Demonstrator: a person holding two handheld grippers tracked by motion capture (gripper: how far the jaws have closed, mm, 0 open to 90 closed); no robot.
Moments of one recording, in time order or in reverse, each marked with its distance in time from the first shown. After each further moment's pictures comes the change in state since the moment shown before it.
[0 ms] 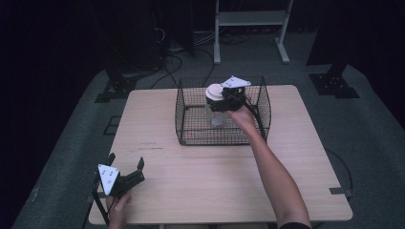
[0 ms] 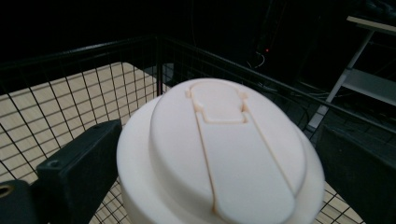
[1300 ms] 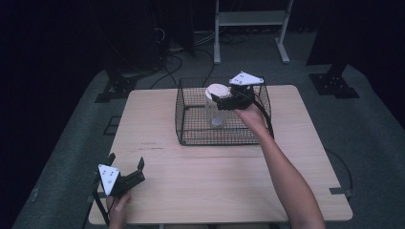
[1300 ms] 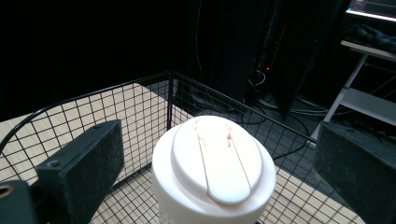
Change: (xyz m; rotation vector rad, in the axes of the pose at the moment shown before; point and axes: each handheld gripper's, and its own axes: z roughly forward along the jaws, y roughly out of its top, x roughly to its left) left arm -0.001 0.000 0.000 0.000 0.003 0.006; right arm -0.001 0.023 -0.047 -0.067 0.018 -0.017
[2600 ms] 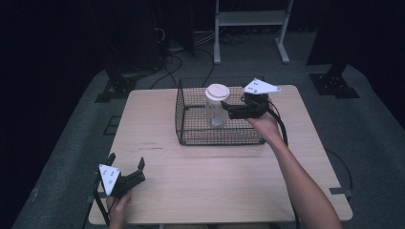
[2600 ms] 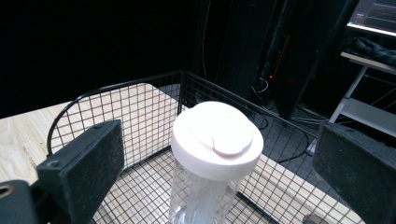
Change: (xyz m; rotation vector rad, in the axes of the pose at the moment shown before) left arm -0.001 0.000 0.000 0.003 0.001 0.009; right arm 0.002 -0.006 -0.053 -0.031 0.025 -0.031
